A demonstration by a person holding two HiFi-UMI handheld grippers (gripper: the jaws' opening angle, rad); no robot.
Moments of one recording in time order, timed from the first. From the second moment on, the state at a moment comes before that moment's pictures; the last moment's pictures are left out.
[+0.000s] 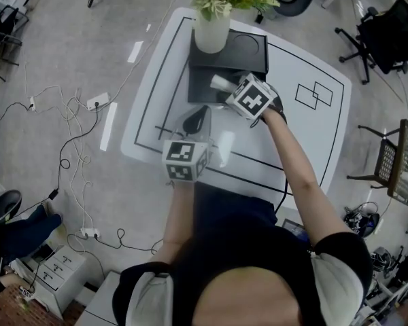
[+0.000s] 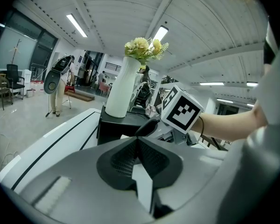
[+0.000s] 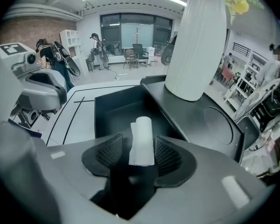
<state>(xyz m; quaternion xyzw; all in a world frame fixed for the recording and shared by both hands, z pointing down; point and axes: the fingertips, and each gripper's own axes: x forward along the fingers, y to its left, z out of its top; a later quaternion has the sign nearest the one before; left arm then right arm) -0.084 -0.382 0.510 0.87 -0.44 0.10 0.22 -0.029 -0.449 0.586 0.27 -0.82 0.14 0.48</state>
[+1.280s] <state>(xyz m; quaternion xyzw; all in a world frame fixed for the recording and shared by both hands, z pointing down) -0.066 -0.322 0.451 0.87 -0.45 0.08 0.16 -0.005 -0.380 0.494 0.34 -0.86 0.08 0.39</state>
